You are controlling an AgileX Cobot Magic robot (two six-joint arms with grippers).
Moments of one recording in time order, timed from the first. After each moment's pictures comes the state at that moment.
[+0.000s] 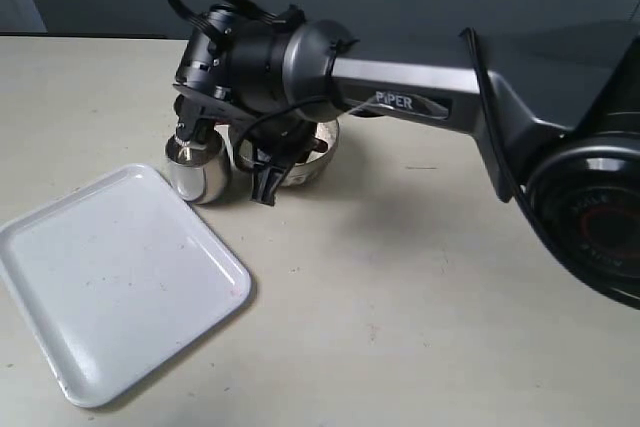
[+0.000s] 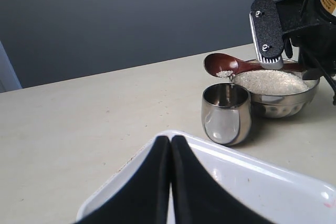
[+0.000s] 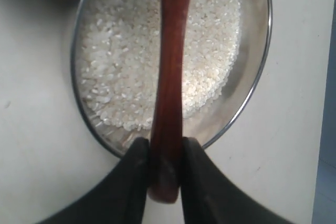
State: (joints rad) left arm -0.32 0.00 0.00 -0.18 0.22 0.27; right arm 1.04 2.25 -1.81 -0.63 1.10 -0.09
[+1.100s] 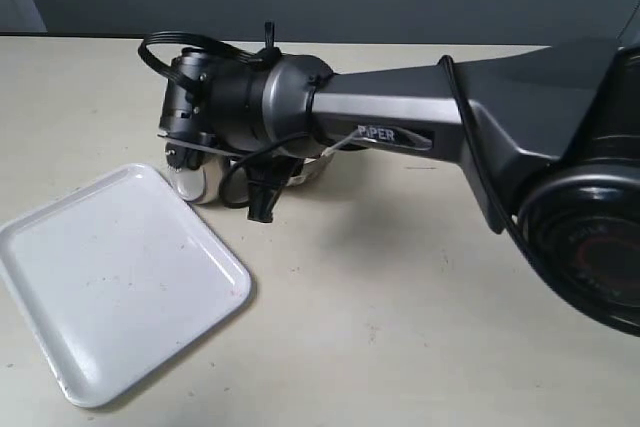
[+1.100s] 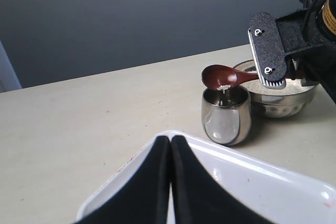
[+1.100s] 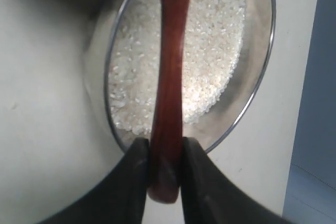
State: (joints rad) left arm -0.32 0.00 0.00 -0.18 0.22 0.27; right arm 1.10 2.25 -1.75 -0.75 1.09 -0.02
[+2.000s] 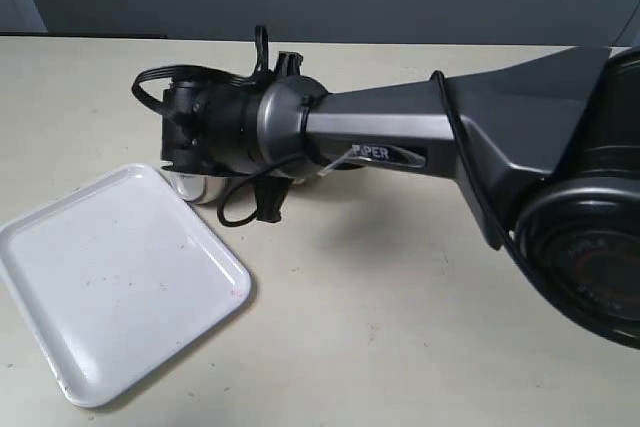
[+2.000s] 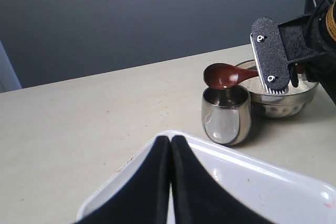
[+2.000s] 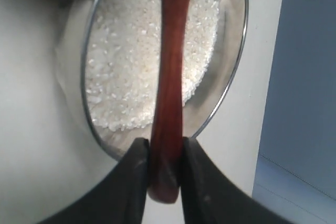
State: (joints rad) left arm -0.32 0.00 0.00 -0.18 0.22 0.27; right arm 1.13 2.25 -1.69 -0.90 1.09 0.07
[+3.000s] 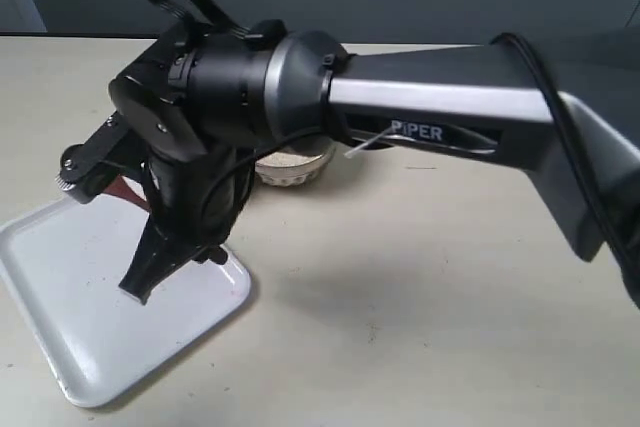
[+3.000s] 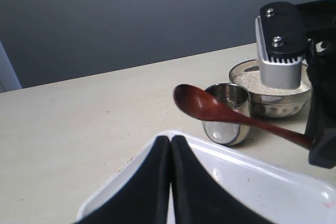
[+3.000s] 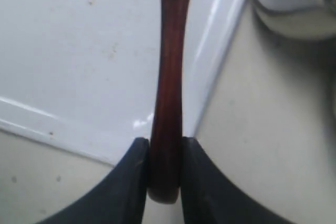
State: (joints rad) left arm -0.32 0.00 0.00 -0.18 0.22 0.27; right arm 1.17 2.13 -1.70 -0.09 0.98 -0.07
